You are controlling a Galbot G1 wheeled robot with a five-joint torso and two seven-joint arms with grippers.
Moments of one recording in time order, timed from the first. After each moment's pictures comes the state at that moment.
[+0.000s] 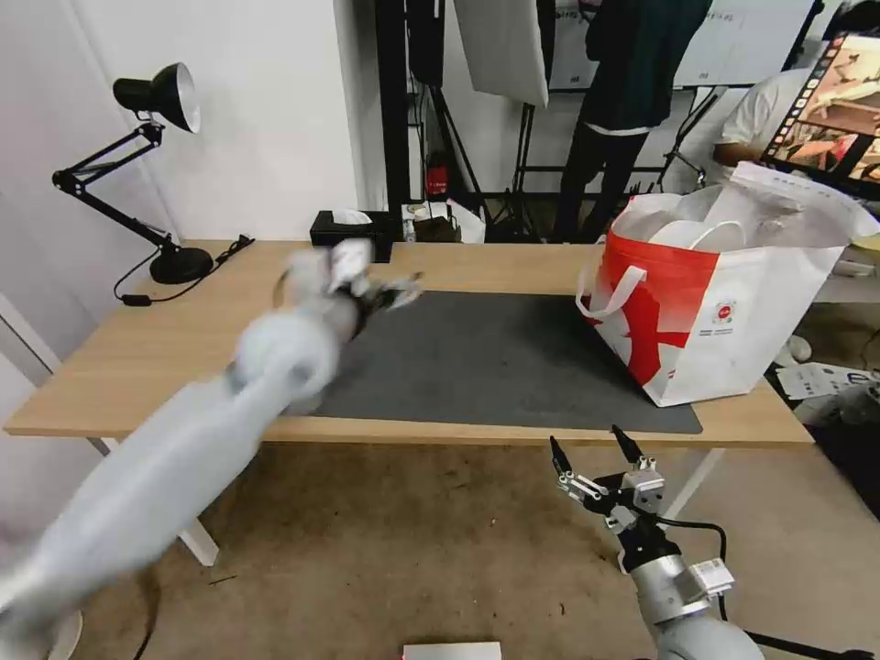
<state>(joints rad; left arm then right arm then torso) 0.79 -0.81 -0.08 -2.07 -1.09 0.41 -0.60 -1.61 0.92 0.29 2.04 0.43 0.34 0.23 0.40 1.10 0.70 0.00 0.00</state>
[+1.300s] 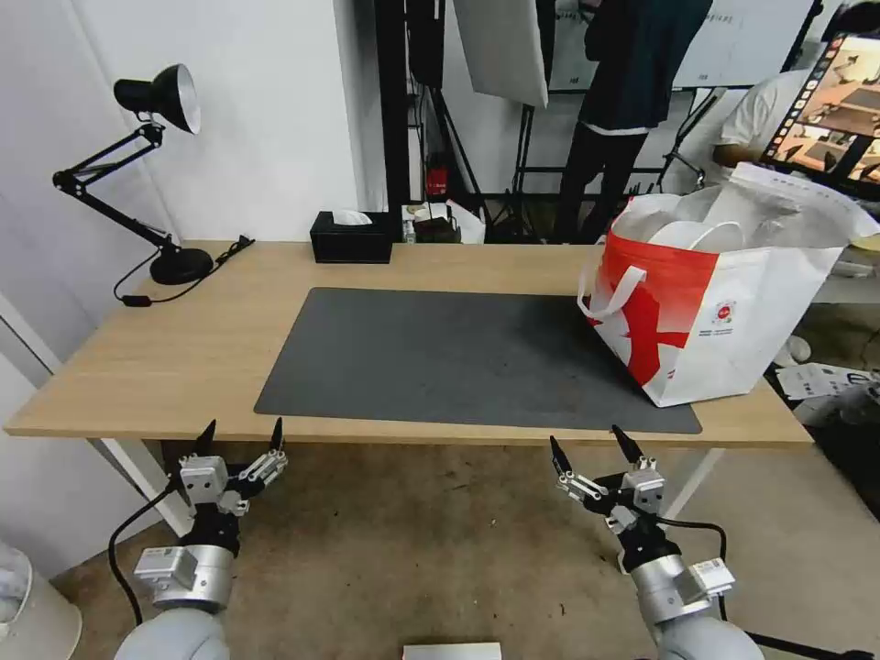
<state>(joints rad) 1.65 -1.05 -0.50 -2.07 -0.42 -0.22 -0.31 -1.61 0.92 0.29 2.04 0.43 0.34 0.23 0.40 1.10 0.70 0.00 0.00</state>
